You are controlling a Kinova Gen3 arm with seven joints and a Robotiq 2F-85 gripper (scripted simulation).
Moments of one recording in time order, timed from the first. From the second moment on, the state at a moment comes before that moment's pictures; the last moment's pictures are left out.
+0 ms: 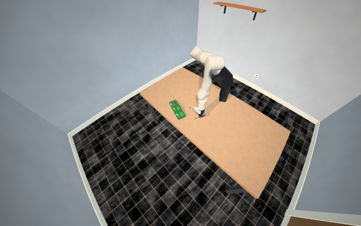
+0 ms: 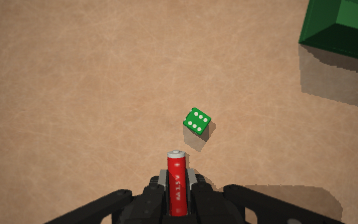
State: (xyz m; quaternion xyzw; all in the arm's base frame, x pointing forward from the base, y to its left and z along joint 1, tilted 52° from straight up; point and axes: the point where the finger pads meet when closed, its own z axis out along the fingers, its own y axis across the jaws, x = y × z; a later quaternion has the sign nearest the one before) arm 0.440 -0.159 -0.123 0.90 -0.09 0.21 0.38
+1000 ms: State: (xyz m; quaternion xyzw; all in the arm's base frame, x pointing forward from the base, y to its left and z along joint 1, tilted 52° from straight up) arm 0.422 -0.117 -0.086 0.90 -0.09 0.21 0.39
